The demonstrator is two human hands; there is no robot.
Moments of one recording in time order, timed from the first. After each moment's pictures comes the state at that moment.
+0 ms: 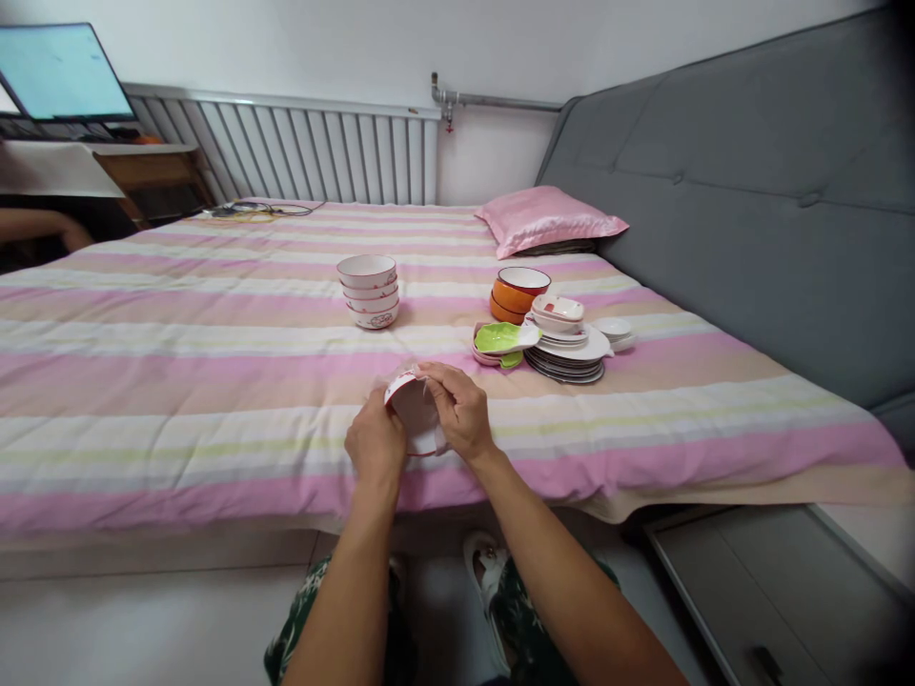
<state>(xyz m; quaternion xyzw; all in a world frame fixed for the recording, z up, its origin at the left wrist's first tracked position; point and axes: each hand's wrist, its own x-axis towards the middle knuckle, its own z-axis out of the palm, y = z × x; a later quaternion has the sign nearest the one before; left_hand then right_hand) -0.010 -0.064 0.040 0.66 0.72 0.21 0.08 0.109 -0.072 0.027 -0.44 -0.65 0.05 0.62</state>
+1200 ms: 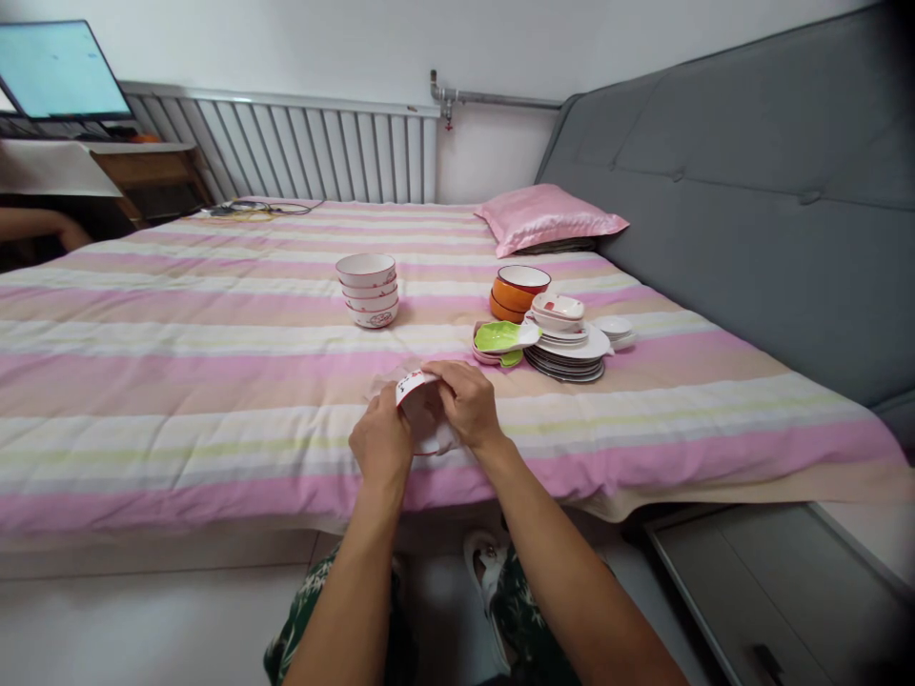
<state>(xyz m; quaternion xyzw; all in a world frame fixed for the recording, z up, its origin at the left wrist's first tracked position) -0.006 -0.069 0.036 0.71 0.68 0.21 0.02 0.126 -0.064 0.025 -0.50 -0.68 0.00 0.53</state>
